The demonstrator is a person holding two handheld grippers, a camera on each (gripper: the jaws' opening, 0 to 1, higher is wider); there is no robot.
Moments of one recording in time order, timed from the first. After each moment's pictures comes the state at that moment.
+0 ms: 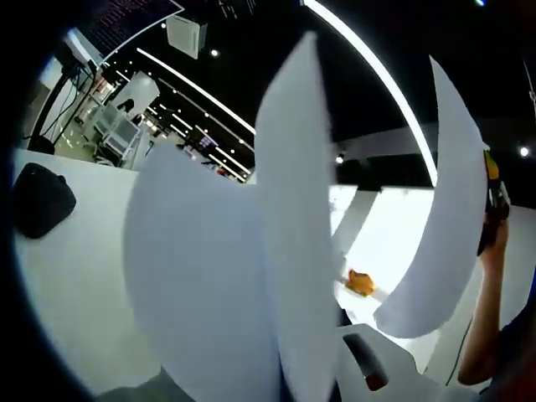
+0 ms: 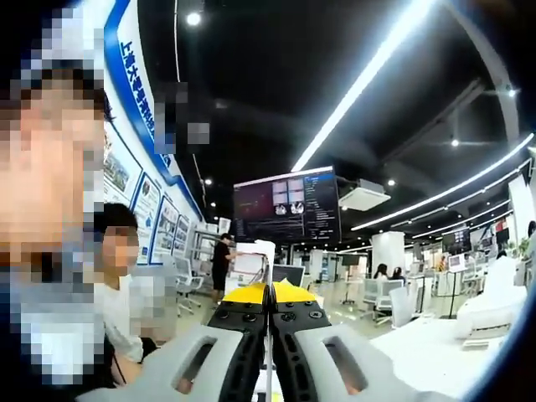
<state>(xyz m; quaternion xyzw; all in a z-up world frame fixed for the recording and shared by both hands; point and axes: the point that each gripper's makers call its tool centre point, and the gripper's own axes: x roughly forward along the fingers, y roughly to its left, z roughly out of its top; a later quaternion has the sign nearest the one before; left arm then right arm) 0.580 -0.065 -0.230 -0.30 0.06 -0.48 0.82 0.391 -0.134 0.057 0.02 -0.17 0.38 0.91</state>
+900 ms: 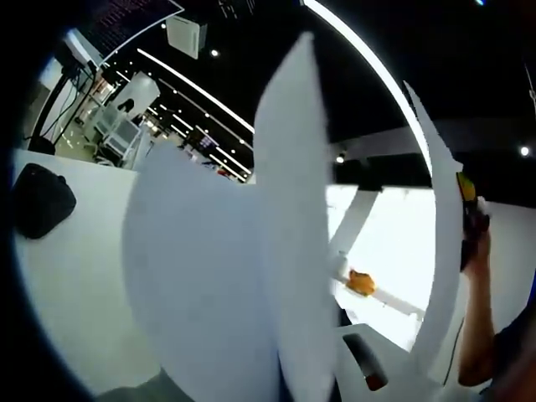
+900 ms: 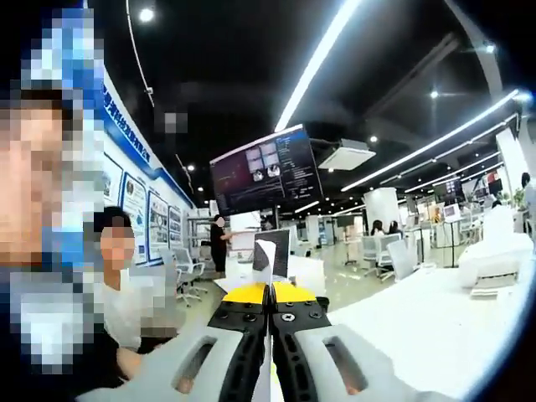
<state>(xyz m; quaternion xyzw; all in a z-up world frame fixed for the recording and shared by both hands) 0.579 -0.065 -0.230 -0.29 0.06 -0.48 0.83 0.452 -0.162 -0.010 0.08 -0.06 0.37 0.92</state>
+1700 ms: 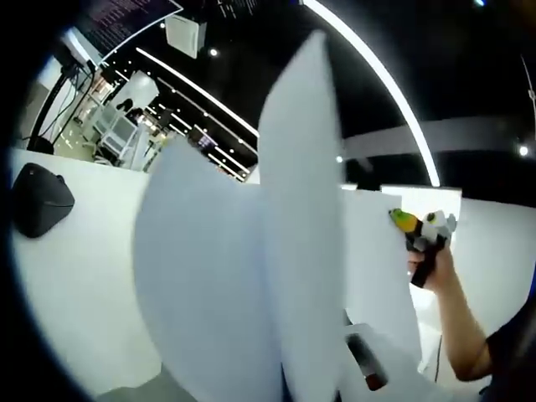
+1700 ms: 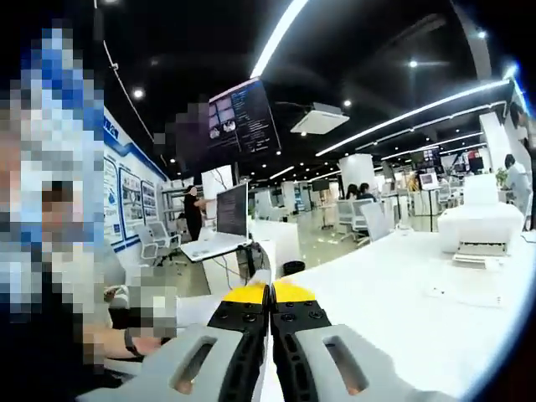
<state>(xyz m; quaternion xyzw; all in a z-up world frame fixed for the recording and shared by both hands) 0.576 -0.067 -0.230 -0.29 0.06 -0.48 0.82 0.537 -0.209 -0.098 0.07 0.04 0.33 0.94</state>
